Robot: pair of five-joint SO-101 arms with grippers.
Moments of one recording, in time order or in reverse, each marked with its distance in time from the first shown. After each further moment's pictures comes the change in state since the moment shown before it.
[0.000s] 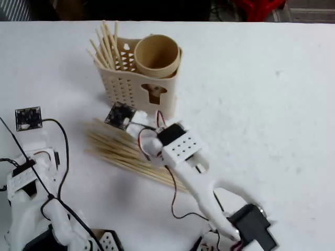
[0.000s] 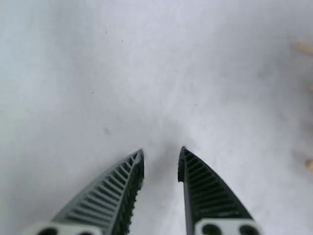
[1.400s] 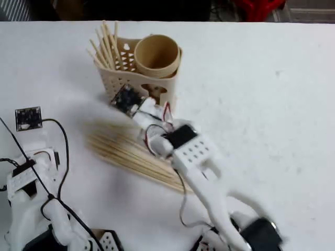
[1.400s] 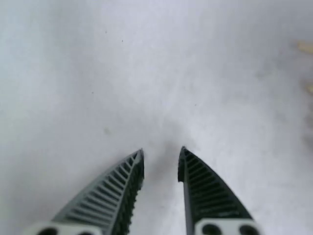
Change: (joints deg) left arm 0.0 0.0 0.0 0.0 0.0; right arm 2.2 -13.4 1.8 -7.8 -7.0
